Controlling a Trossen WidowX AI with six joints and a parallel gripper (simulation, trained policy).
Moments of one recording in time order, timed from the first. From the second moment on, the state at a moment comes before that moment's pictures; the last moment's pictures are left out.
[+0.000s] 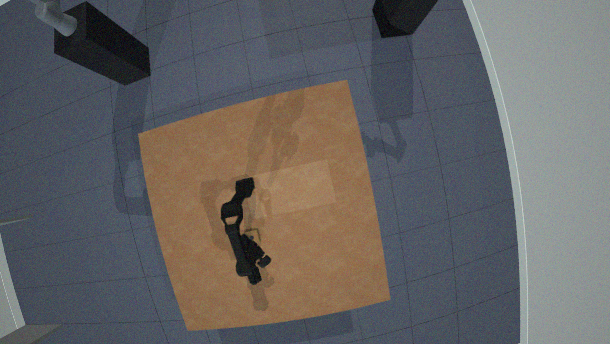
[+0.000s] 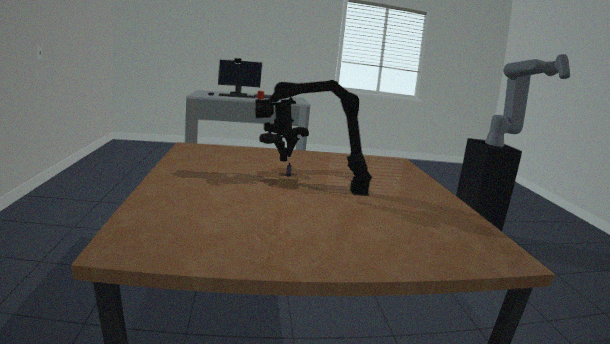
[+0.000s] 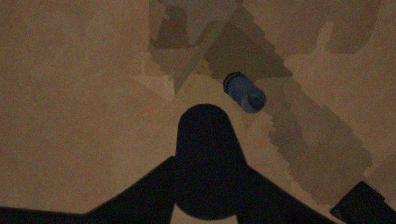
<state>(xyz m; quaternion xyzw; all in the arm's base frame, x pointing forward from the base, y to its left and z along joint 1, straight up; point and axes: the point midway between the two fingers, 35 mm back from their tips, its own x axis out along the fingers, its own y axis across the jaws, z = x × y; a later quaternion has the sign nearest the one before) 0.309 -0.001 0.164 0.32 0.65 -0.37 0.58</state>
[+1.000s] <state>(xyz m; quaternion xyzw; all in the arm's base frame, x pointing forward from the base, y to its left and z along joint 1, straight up) 0.284 -0.026 0.137 0.34 0.66 -0.38 0.55</state>
